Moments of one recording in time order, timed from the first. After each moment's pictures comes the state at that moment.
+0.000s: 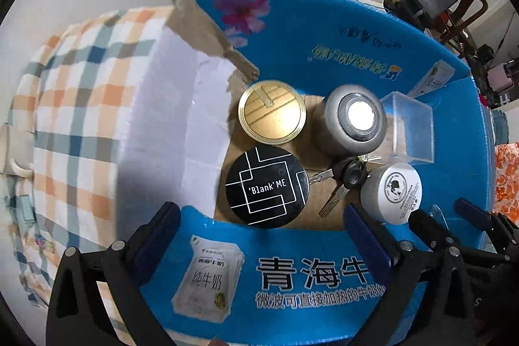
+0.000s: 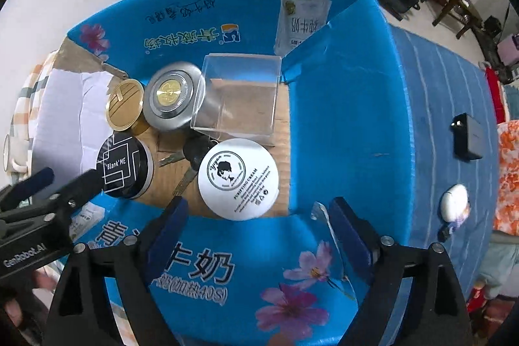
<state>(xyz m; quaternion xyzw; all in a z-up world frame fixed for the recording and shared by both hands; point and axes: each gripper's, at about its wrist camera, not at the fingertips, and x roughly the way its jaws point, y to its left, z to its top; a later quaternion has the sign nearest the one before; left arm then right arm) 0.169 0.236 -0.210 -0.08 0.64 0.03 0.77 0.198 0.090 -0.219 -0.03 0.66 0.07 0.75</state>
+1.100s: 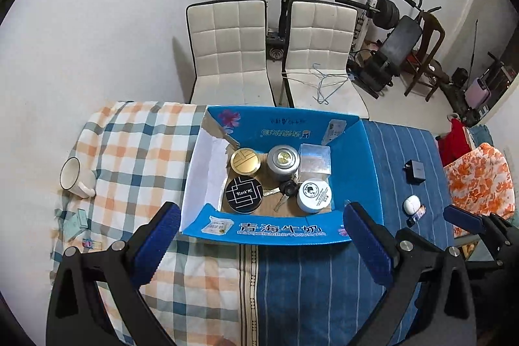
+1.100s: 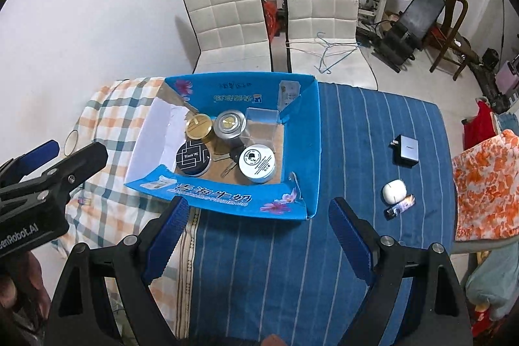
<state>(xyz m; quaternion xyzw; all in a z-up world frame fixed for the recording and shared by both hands) 0.073 0.178 -0.022 -0.05 0.50 0.03 0.87 0.075 0.030 -0.013 -0.01 0.55 0.13 0.82</state>
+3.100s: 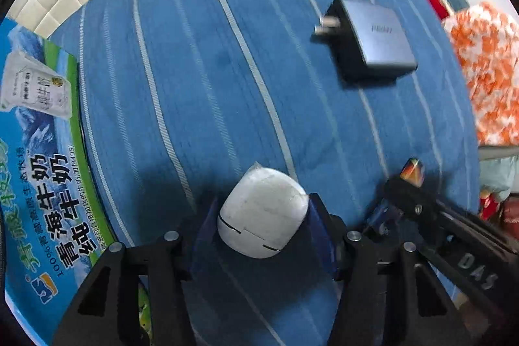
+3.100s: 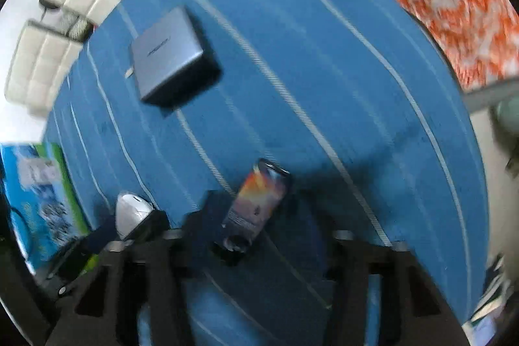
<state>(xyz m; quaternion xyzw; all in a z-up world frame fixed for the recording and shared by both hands) 0.207 -0.157 -0.291 0.08 0.70 -0.13 0.70 0.186 -0.293 -0.302 0.23 0.68 -0.11 0.69</state>
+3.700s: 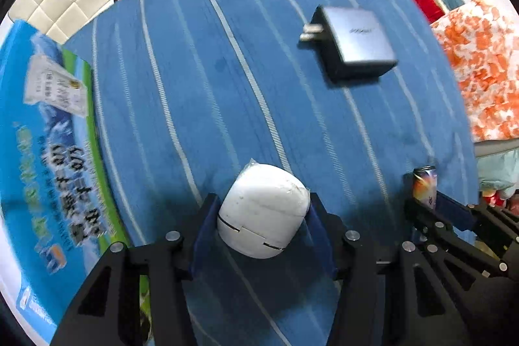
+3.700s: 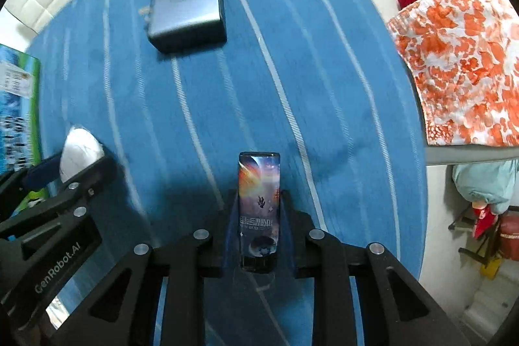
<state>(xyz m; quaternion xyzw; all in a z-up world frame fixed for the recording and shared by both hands) 0.184 -0.156 -0.263 0.07 0.67 -0.13 0.73 0.162 -0.259 -0.258 0.07 0.70 -0.08 0.71</state>
